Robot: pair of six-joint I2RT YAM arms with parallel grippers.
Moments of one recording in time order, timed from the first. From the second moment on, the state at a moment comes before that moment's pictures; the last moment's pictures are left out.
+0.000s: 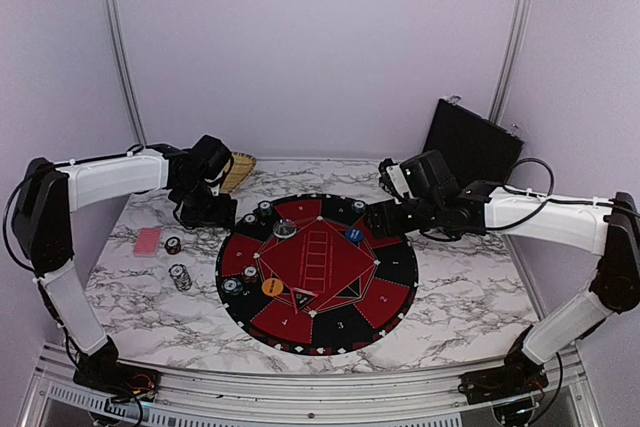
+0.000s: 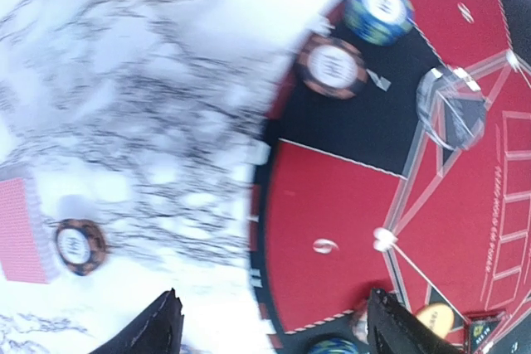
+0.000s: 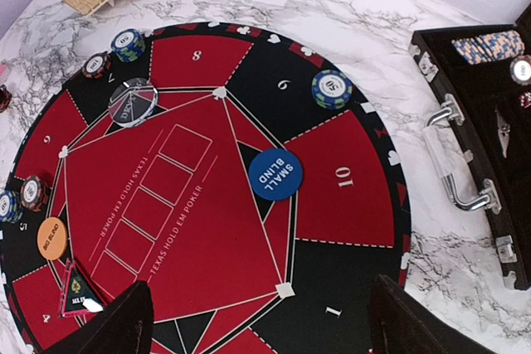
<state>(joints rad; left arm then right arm) -0.54 1.76 1.35 -0.79 -0.14 -0.42 0.71 1.46 1.03 -0.31 0.15 0.28</state>
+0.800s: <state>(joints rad) -0.19 1.91 1.36 -0.81 -0.16 -0.32 0.71 1.54 1.10 -0.31 0.09 0.24</state>
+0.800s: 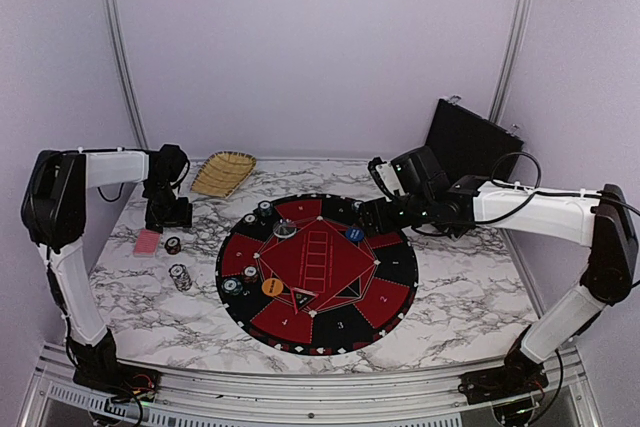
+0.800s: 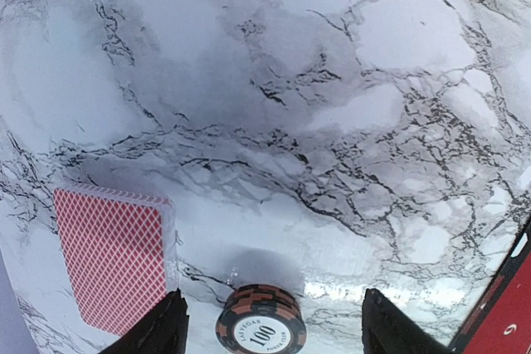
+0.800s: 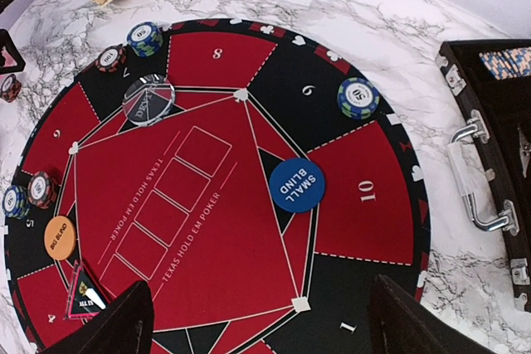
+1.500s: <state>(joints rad) -0.17 1.95 1.30 -0.78 -0.12 -0.30 0.71 1.54 1.10 -0.31 0.09 0.24</state>
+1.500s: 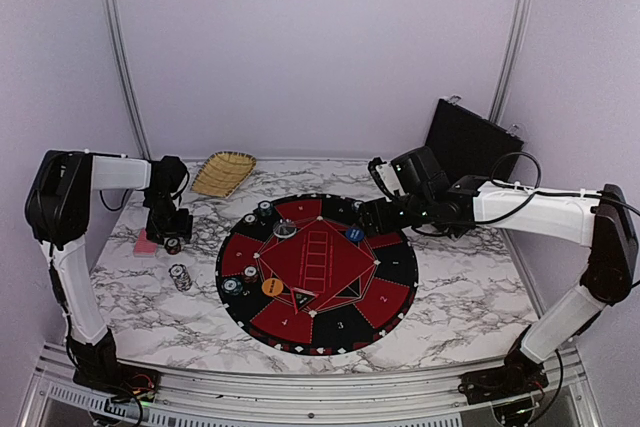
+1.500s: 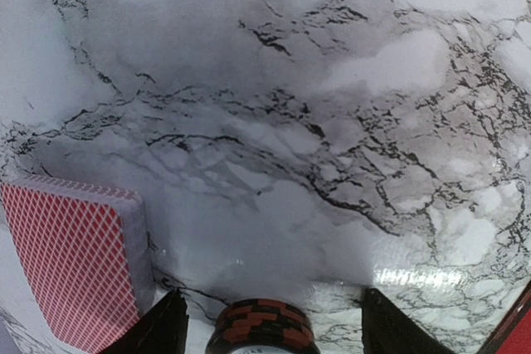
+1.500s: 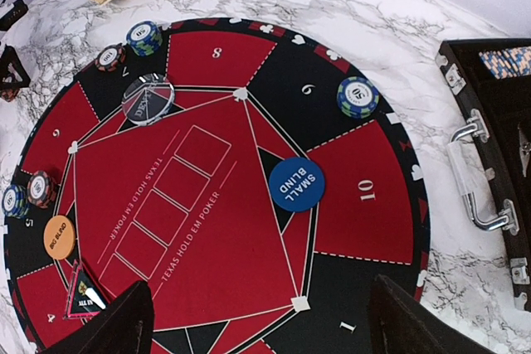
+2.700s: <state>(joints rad) -0.17 1.89 1.20 -0.70 -0.09 -0.30 0.71 1.53 1.10 -0.31 0.09 0.24</state>
